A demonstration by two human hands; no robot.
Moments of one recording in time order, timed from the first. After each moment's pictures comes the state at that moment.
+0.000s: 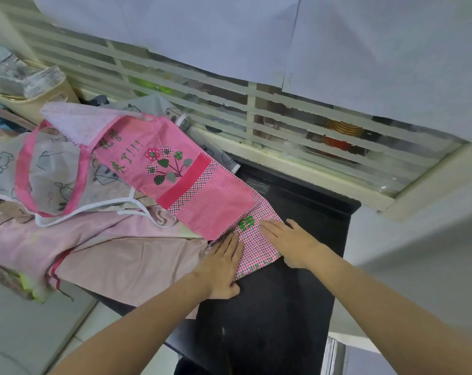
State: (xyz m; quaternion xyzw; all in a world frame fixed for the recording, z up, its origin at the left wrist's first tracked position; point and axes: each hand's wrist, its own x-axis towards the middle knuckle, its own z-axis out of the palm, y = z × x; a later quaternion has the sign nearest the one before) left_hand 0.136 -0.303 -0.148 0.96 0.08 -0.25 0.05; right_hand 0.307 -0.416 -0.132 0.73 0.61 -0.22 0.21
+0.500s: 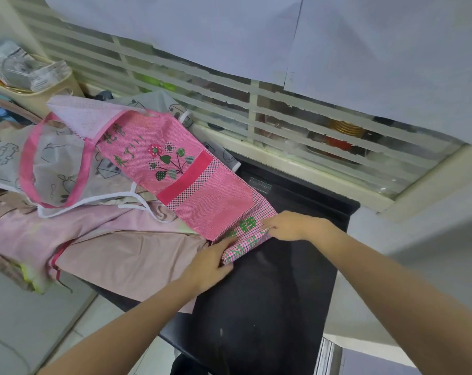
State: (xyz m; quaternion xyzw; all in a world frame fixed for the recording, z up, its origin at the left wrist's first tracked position) left_hand 0.119 -0.298 -0.155 0.91 0.23 -0.04 0.35; right_hand 0.333 -0.385 -0.114 0.75 0.55 -0.36 0.10
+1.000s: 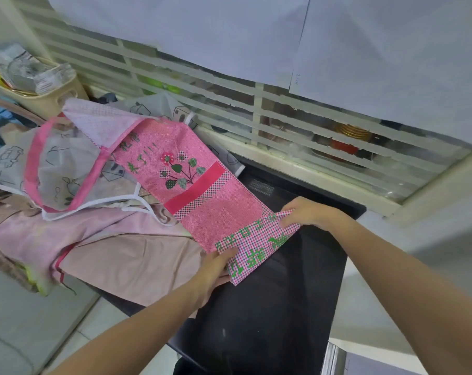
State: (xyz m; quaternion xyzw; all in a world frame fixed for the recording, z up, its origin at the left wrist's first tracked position) left_hand 0.133 -0.313 -0.147 0.48 0.48 0.01 0.74; right_hand 0.368 -0.383 -0.103 0.81 0.35 -0.46 -0.13
